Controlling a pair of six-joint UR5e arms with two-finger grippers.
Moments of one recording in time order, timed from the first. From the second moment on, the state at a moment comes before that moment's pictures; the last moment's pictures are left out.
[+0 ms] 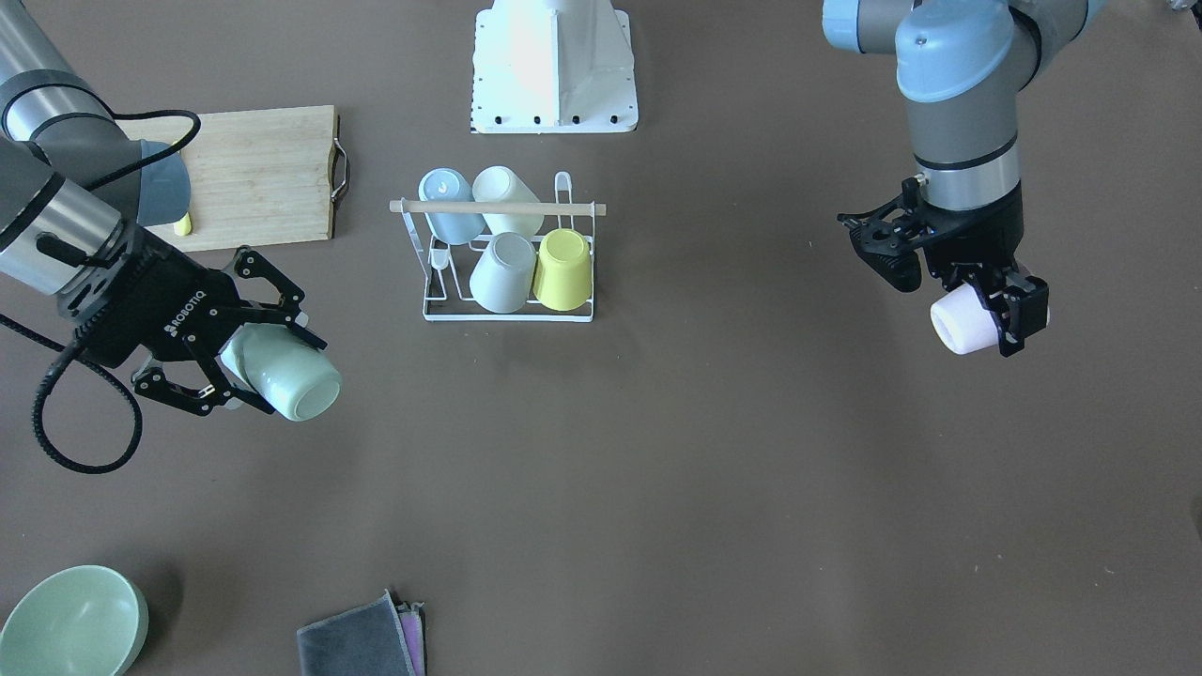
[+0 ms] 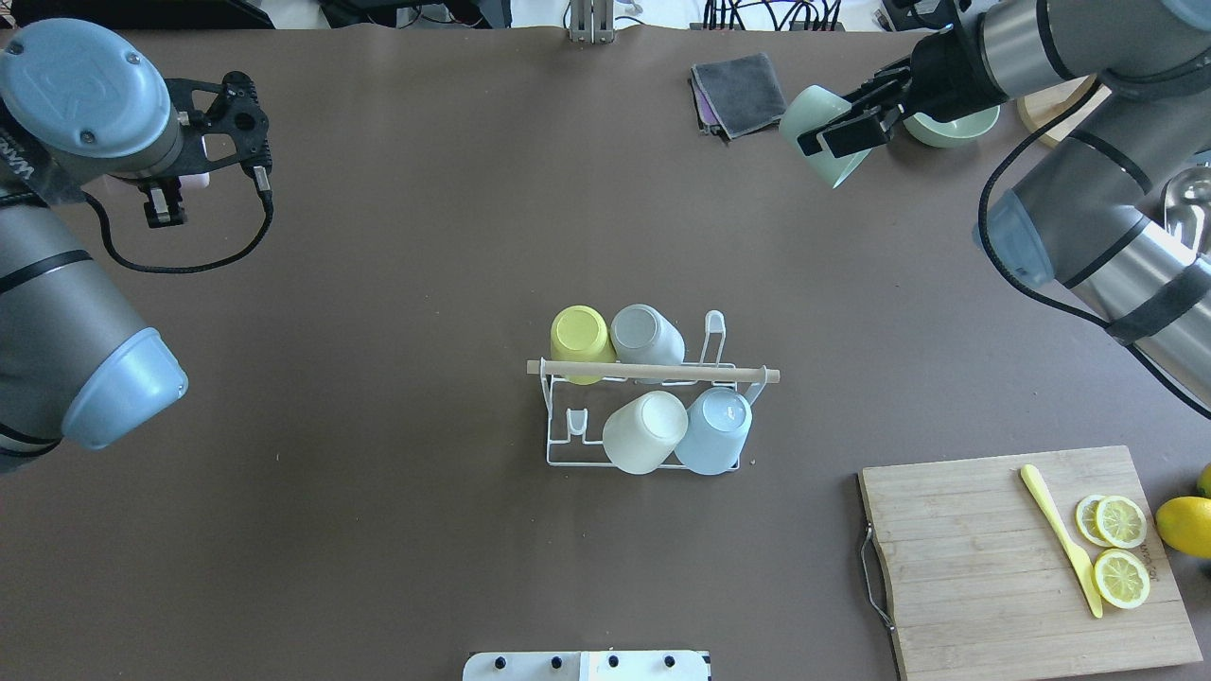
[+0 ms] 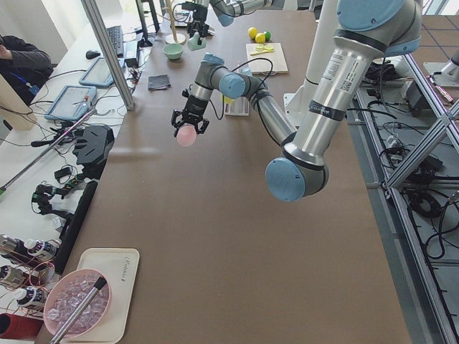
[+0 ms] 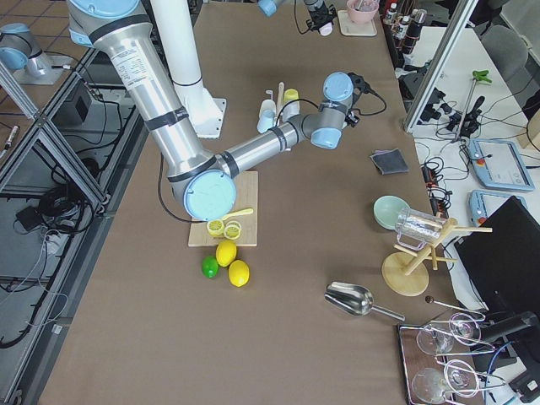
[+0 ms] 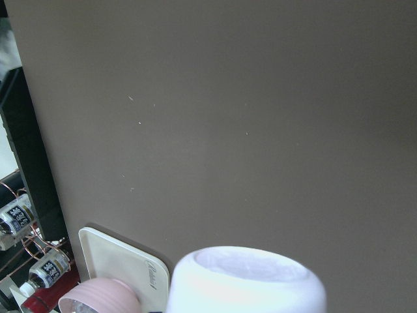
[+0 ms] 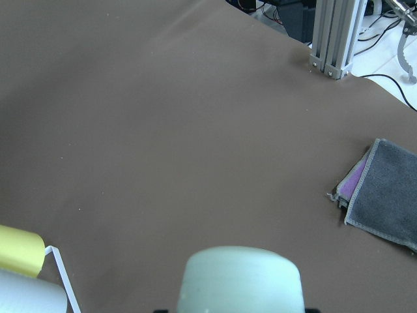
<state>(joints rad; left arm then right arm) -0.85 -1.99 -1.95 -1.29 -1.49 0.39 1.04 -1.11 1.53 -0.62 2.33 0.48</state>
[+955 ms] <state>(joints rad) -0.85 -1.99 -1.91 -1.42 -1.59 0.30 0.81 -1.14 1.51 -0.05 2.08 0.57</state>
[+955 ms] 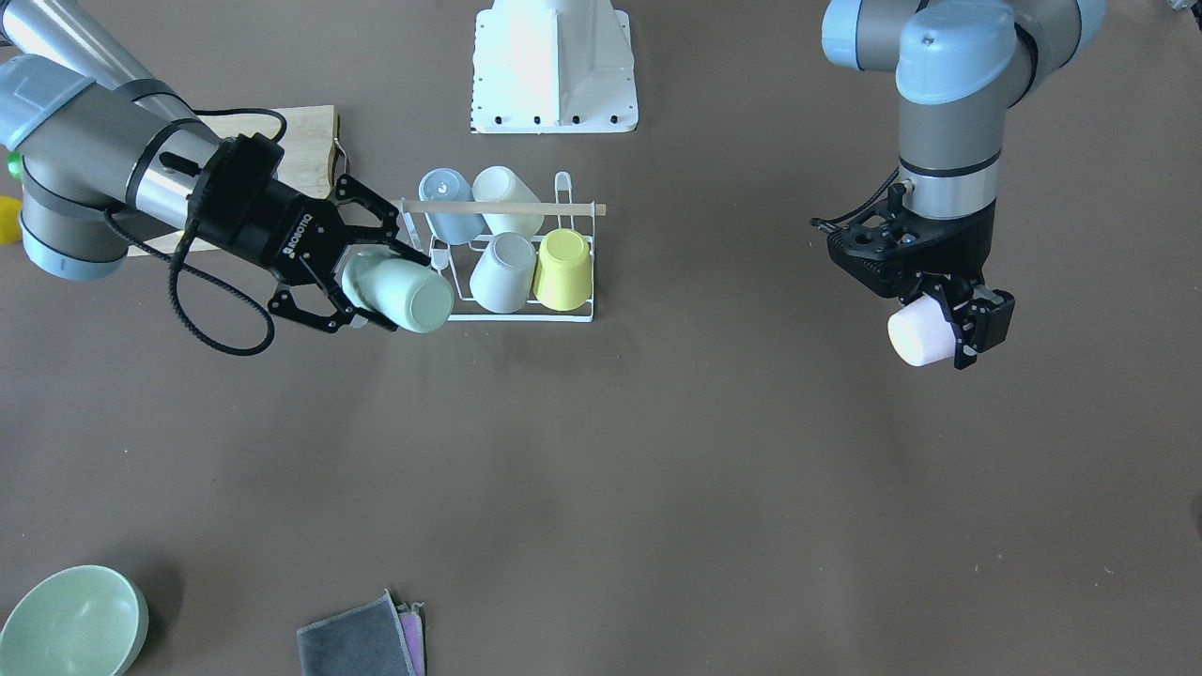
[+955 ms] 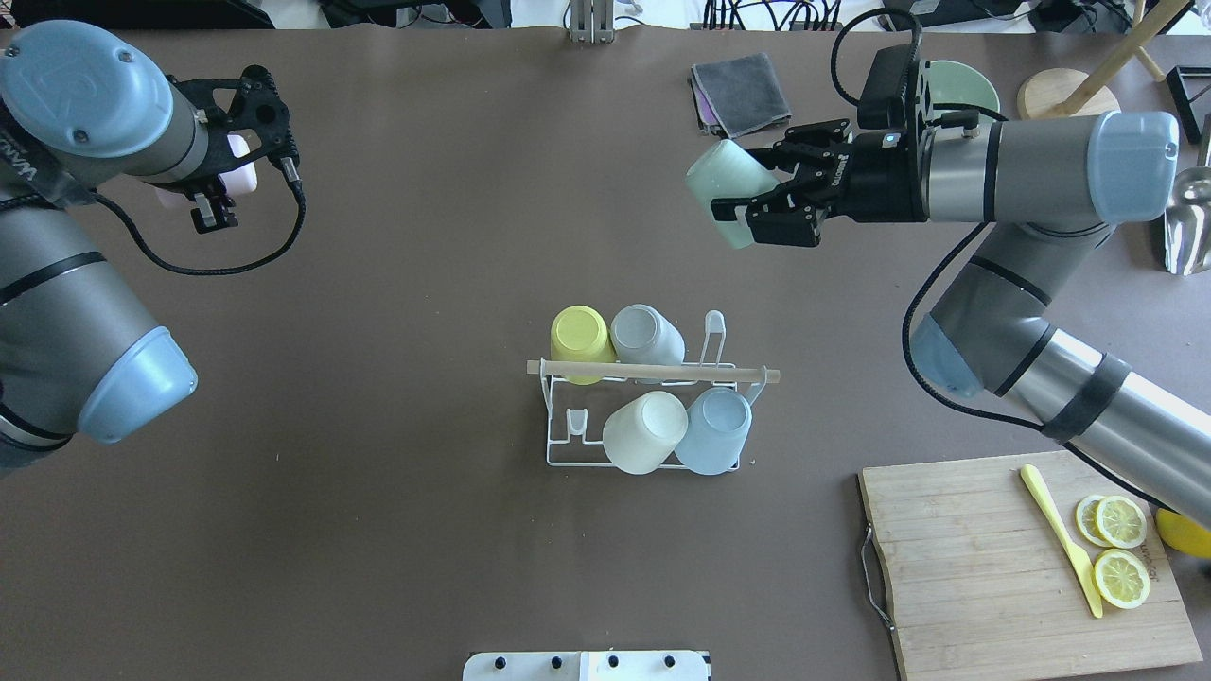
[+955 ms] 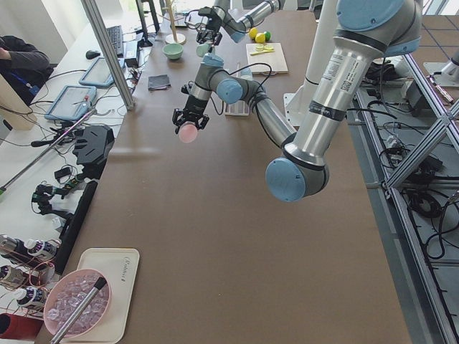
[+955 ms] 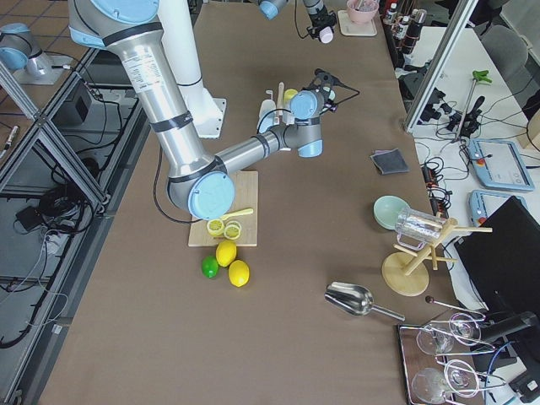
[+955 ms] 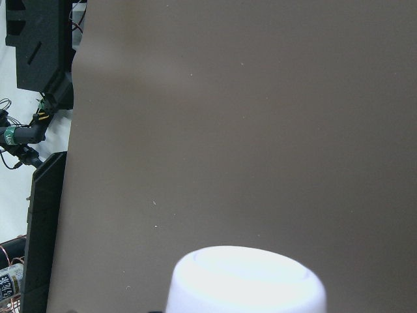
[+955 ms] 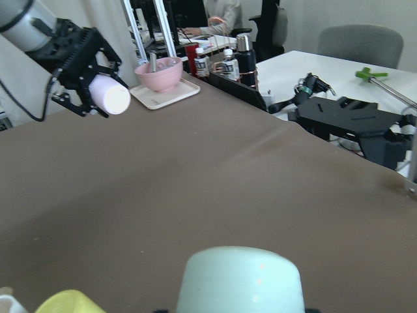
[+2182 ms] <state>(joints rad) -0.84 -2.00 -1.94 -1.51 -1.60 0.27 0.71 -1.17 1.45 0.21 2.06 0.44</state>
